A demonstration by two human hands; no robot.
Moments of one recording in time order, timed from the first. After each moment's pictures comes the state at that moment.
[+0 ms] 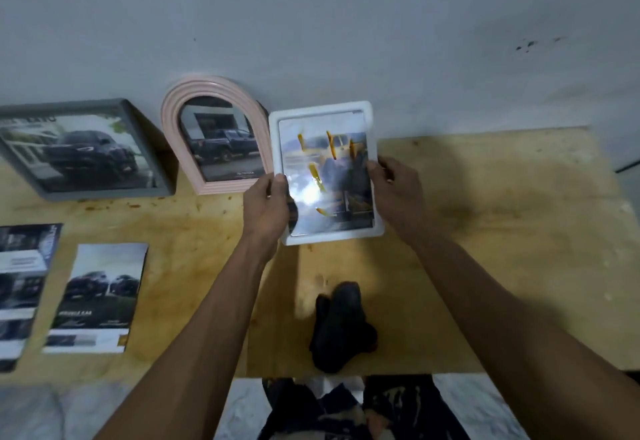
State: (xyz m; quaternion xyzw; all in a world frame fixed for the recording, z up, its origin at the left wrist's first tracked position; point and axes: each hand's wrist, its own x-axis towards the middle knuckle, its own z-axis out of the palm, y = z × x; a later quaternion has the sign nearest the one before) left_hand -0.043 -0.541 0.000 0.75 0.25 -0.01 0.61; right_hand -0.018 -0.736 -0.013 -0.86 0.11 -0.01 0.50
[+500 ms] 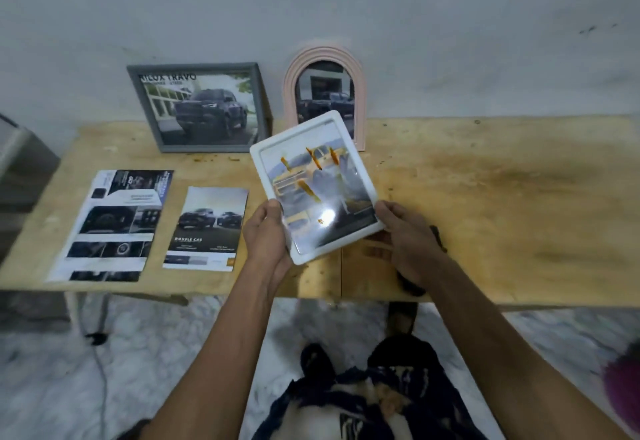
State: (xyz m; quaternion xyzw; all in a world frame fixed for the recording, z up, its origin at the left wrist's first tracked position) left_hand -0.235 -0.371 0.023 0.52 0.37 0.01 0.77; right_hand -0.224 -0.571 0.017 -0.60 0.20 0.23 0.74
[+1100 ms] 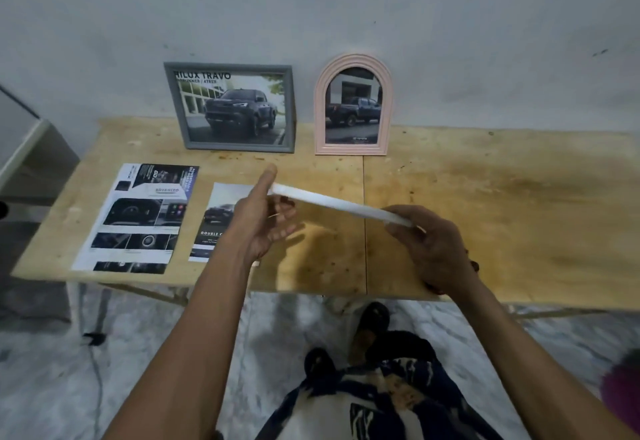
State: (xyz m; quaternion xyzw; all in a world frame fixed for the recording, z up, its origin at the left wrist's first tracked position) left_hand -0.229 -0.269 0.046 0.53 0.36 -0.15 0.75; right_hand -0.264 -0.549 0.037 -0.85 -0.12 -0.04 0.52
